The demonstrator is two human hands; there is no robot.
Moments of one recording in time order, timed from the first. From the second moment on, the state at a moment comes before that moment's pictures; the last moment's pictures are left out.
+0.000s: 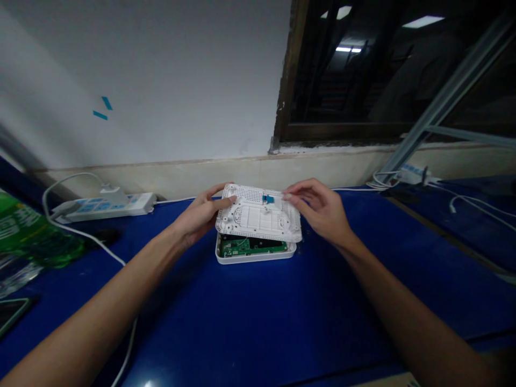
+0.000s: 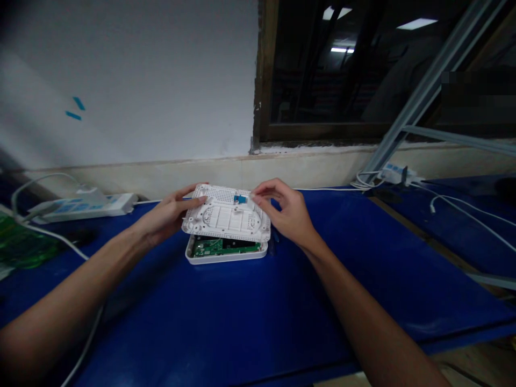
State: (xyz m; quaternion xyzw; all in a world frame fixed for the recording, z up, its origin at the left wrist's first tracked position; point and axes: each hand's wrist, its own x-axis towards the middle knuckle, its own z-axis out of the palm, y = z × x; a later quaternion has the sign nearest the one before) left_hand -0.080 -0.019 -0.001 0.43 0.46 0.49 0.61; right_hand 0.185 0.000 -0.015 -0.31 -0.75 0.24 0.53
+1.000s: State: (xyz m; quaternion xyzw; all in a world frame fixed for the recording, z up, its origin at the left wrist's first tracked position) left_hand -0.110 -0.008 0.004 0.49 0.51 0.50 0.51; right_hand 0.219 0.016 -0.017 -0.32 -0.85 0.35 0.25
